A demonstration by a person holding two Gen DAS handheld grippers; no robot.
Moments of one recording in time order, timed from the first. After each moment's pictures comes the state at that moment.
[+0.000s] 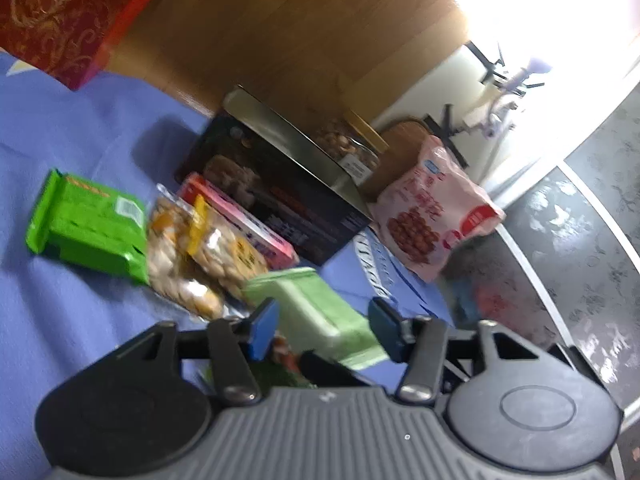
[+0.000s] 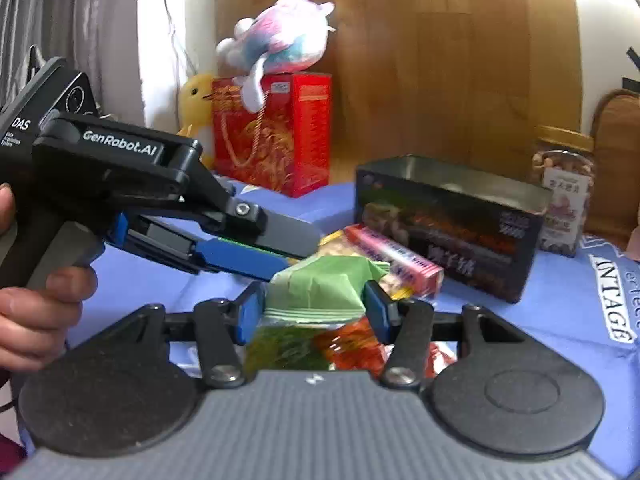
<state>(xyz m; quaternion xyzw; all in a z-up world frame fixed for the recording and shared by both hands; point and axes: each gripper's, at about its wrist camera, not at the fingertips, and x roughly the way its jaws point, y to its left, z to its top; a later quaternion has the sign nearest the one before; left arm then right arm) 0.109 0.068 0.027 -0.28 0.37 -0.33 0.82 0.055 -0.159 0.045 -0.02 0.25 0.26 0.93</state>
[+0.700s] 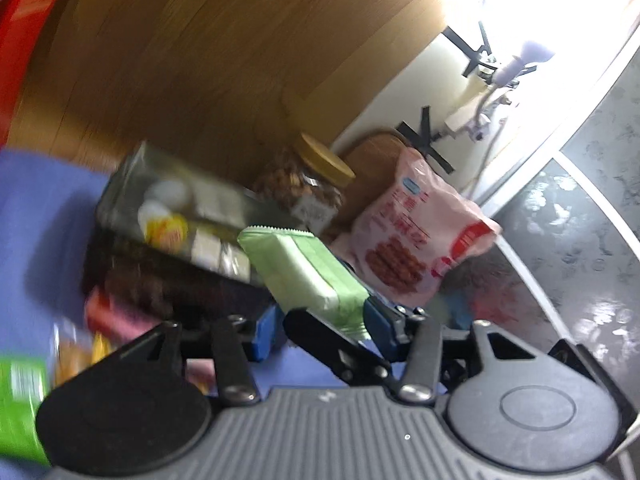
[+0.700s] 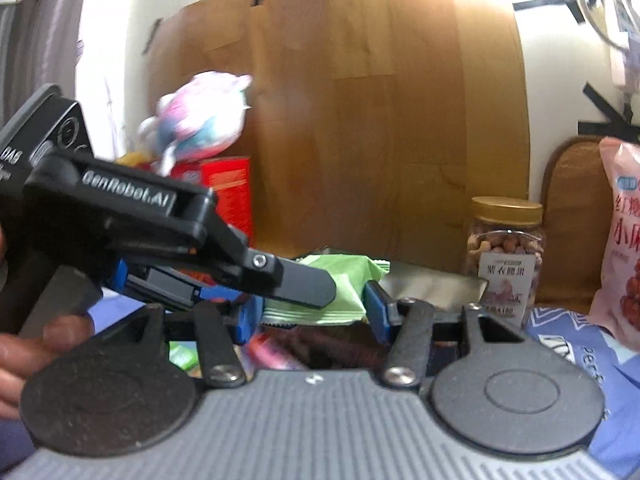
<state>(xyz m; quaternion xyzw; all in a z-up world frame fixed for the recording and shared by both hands) 0.205 -0.010 0.074 -0.23 0.35 -0.37 0.83 0.141 -0.198 0.077 0.02 0.18 0.21 0.96</state>
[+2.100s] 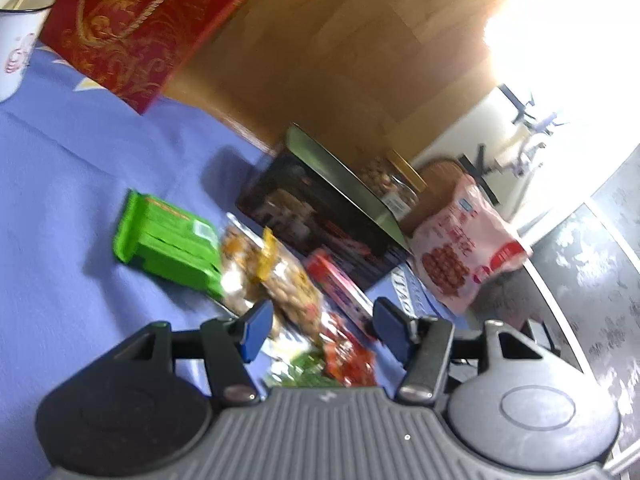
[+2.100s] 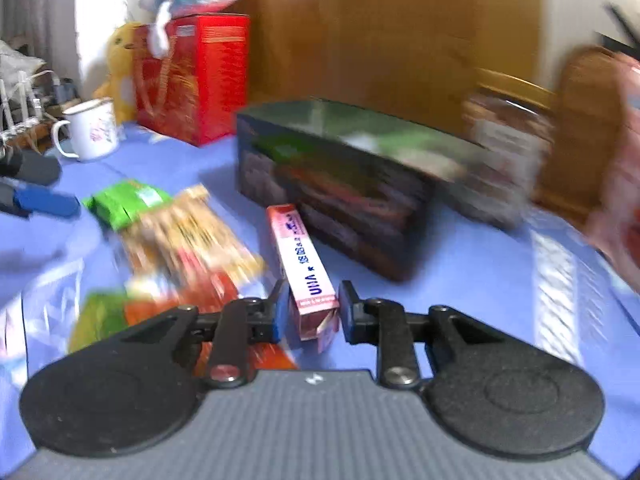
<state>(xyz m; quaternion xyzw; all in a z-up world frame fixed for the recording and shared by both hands) 0.095 0.102 0.029 -0.30 0.35 -0.28 0.84 0.106 -0.224 0.028 -0.07 0.33 0.20 0.92</state>
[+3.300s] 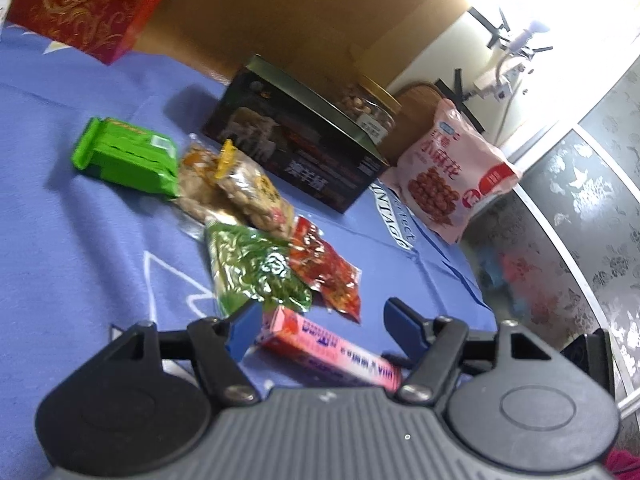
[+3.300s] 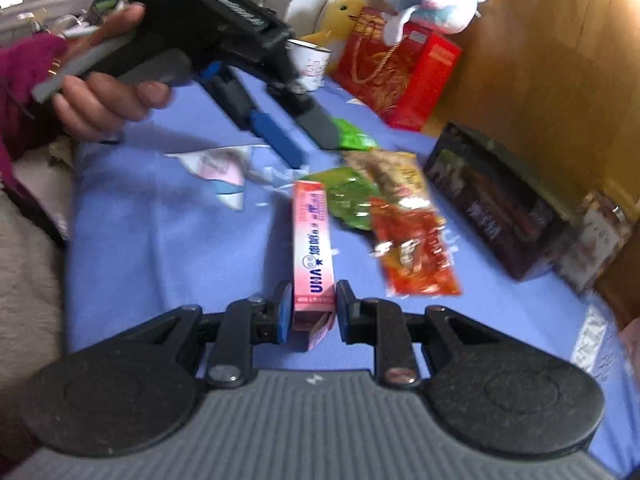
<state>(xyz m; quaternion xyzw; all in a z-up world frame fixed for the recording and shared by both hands) 0.055 0.069 0.013 -0.24 0.39 -0.31 0.83 -0.016 -0.196 0.029 -0.25 0.26 0.40 0.84</state>
